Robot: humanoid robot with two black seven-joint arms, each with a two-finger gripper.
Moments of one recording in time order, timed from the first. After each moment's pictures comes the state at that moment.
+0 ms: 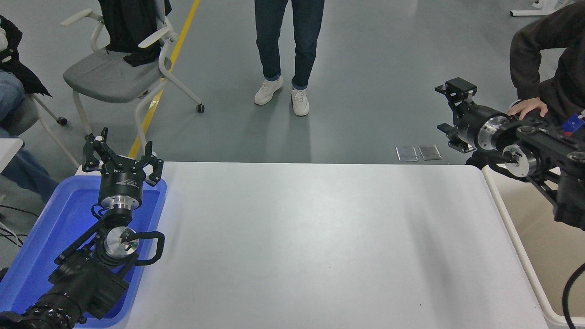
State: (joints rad) left arm -0.55 0.16 -1.09 -0.55 0.03 -0.40 -0.56; right arm 0.98 -0.50 0.38 0.71 -0.04 0.06 -0.03
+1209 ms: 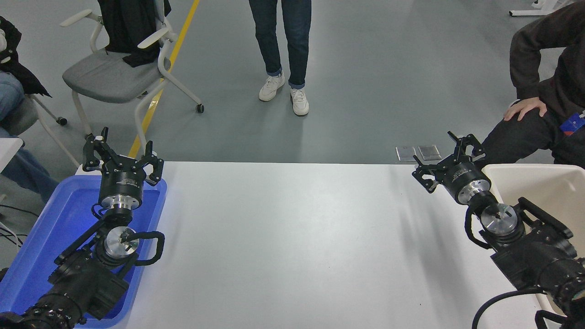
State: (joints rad) left arm -0.55 0.16 -1.09 -0.55 0.03 -0.40 -0.56; right arm 0.65 -0.23 0.80 0.42 0.29 0.39 0.05
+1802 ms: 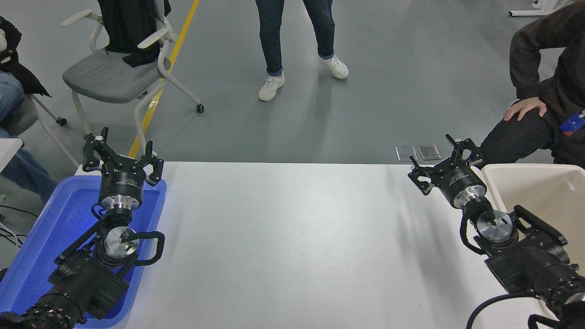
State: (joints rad) left arm -0.55 0.16 -1.09 -0.55 0.03 -0.40 -0.56; right arm 0.63 -0.21 0.80 0.41 0.31 0.47 0.05
